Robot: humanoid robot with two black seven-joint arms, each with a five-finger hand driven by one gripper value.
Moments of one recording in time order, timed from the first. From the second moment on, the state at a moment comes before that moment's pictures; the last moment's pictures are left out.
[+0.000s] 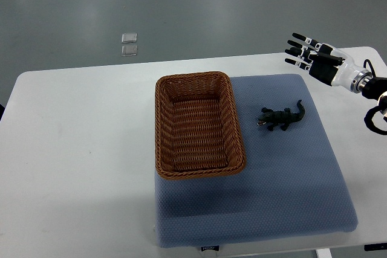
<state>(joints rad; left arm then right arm) 0.06 0.00 -0.12 -0.16 0.03 -0.01 0.00 0.84 -0.44 0.42 0.51 0.15 0.56 0.11</state>
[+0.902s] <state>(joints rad) 0.06 0.00 -0.12 -0.16 0.03 0.00 0.00 0.93 -0.52 0.42 0.56 -0.36 0.61 0.24</state>
